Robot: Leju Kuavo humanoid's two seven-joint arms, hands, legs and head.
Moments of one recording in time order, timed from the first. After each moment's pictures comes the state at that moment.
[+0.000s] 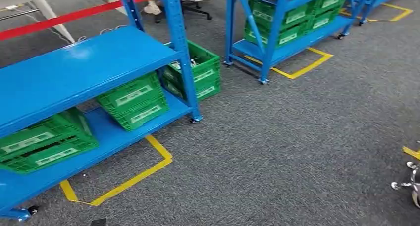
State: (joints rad) left arm -0.07 -0.23 1.23 -0.22 -0.96 0.11 -0.38; right arm 0.03 0.16 -0.55 -0.19 1.34 -0.16 -0.20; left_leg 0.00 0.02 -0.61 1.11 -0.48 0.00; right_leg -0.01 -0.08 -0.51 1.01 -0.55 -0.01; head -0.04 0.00
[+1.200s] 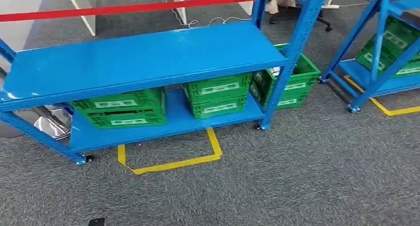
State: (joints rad) left arm -0.07 -0.23 1.24 -0.22 -0.97 0.17 -0.40; right arm 0.03 0.15 -0.52 -0.18 1.35 -0.17 -0.21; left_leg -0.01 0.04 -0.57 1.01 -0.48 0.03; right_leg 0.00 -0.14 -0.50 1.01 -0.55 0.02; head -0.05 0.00
